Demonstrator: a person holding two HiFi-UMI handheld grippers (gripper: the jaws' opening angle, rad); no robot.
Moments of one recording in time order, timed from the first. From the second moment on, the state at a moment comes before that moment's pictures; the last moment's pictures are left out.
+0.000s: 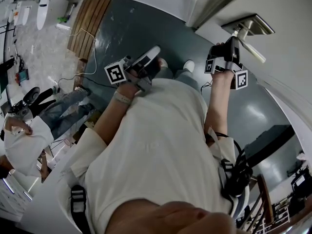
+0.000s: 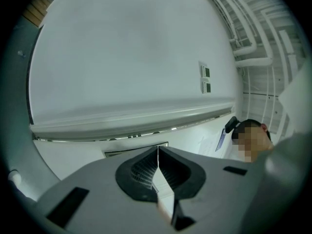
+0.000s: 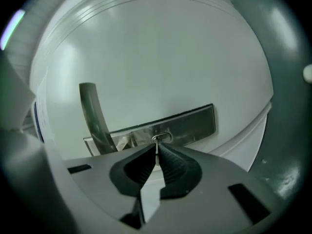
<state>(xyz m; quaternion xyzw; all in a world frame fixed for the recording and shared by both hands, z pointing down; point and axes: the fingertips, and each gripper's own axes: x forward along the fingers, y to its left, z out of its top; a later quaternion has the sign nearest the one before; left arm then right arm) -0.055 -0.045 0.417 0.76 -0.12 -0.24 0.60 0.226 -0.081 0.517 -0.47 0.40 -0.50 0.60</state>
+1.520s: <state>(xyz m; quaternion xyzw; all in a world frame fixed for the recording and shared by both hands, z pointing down) -0.061 -0.044 0.427 0.73 -0.14 -0.26 0.62 0.190 -0.074 0.508 -0.64 0.63 0.15 -0.41</state>
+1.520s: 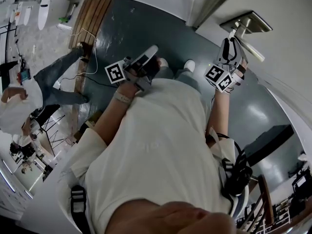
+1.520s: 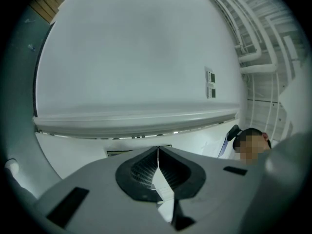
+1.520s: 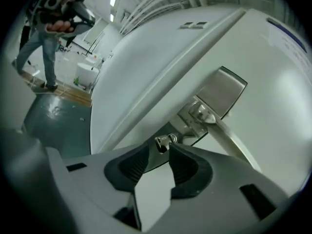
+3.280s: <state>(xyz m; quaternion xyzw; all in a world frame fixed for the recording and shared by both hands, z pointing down) -0.070 -0.038 0.431 0.71 -0.15 -0.28 0.63 0.198 -0.091 0.491 -0.72 0.68 -0.02 -0.16</state>
